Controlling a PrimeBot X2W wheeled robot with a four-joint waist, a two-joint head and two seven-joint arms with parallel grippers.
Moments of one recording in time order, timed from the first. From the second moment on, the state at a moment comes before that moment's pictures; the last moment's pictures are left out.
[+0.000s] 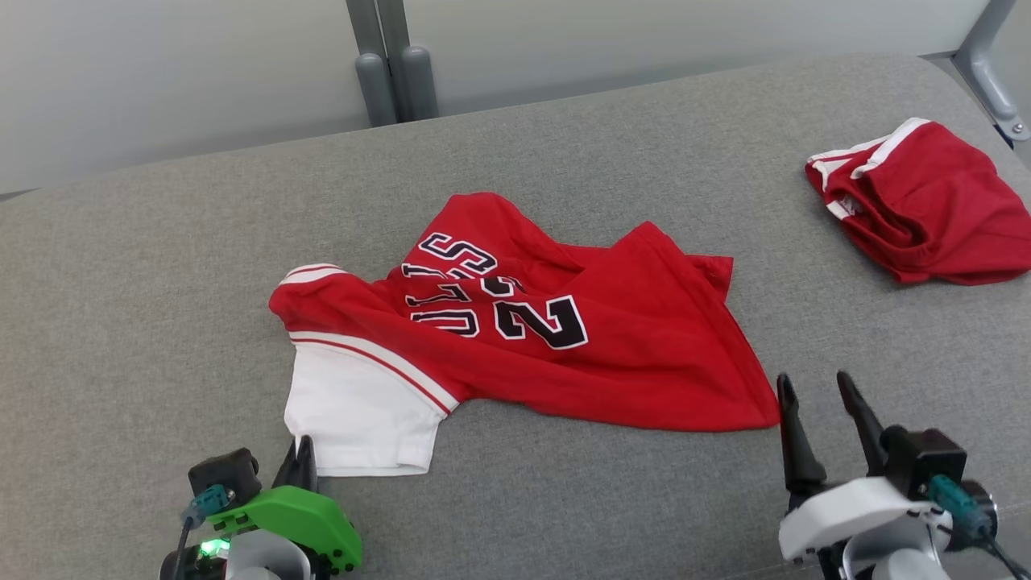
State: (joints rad) left arm -0.19 0.05 -0.14 0.64 -0.45 0.03 -0.13; right arm -0.04 -0.05 -0.01 0.23 0.16 0.13 -0.26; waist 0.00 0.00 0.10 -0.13
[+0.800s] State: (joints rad) left arm 0.01 0.08 -0.12 0.23 -0.48 0.08 -0.13; right arm -0.11 -0.05 -0.03 0.58 0.25 0.13 -0.26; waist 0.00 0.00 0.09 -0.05
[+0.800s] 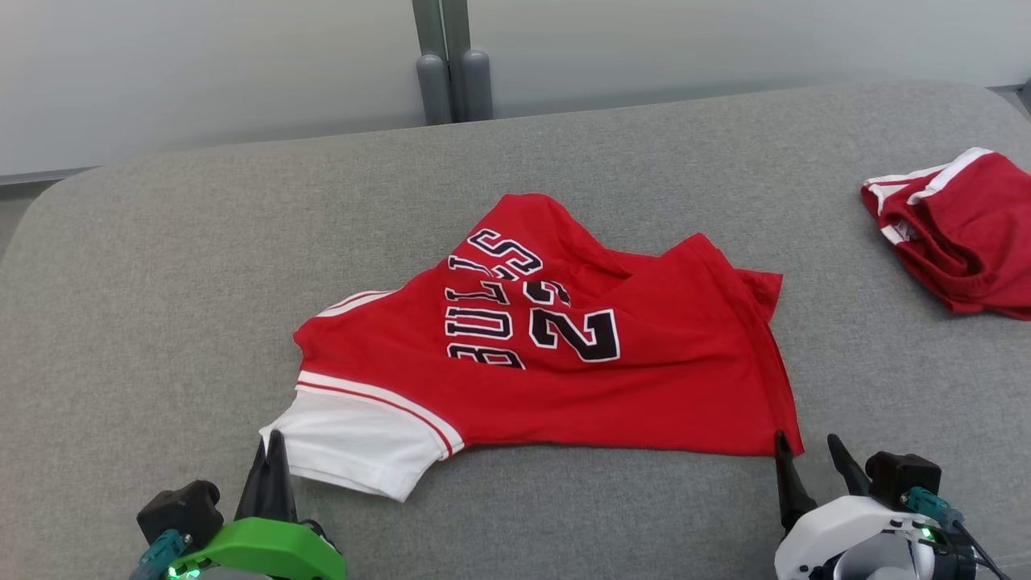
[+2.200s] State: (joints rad) left arm -0.21 0.10 -0.11 -0.43 -0.59 -0.02 -0.15; right arm -0.20 -0.27 0.10 -0.22 0.62 0.13 -0.23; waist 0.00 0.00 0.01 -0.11
